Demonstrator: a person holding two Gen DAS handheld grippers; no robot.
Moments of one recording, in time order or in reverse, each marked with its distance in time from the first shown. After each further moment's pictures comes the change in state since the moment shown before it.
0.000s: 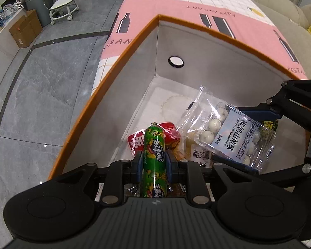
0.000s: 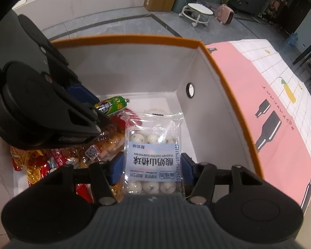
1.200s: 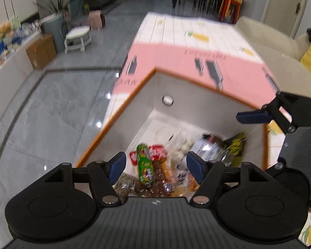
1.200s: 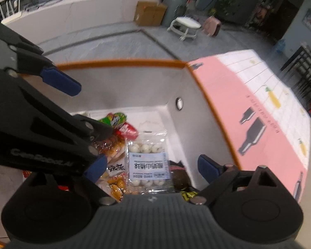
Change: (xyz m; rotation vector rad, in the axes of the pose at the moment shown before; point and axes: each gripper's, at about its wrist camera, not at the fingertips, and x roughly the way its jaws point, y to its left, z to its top) left arm -0.085 -0.016 -0.026 -0.052 -0.267 0.017; right arm -0.049 0.011 -0.006 0.043 -0.114 -0.073
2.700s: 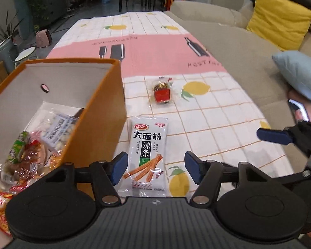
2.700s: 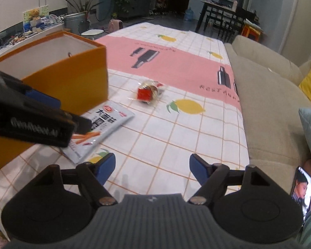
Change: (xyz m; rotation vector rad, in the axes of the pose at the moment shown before) left arm 0.038 -0.182 -0.081 0.218 -0.016 -0.150; right arm -0.078 -0.060 -0.235 0.506 -0.068 -0.267
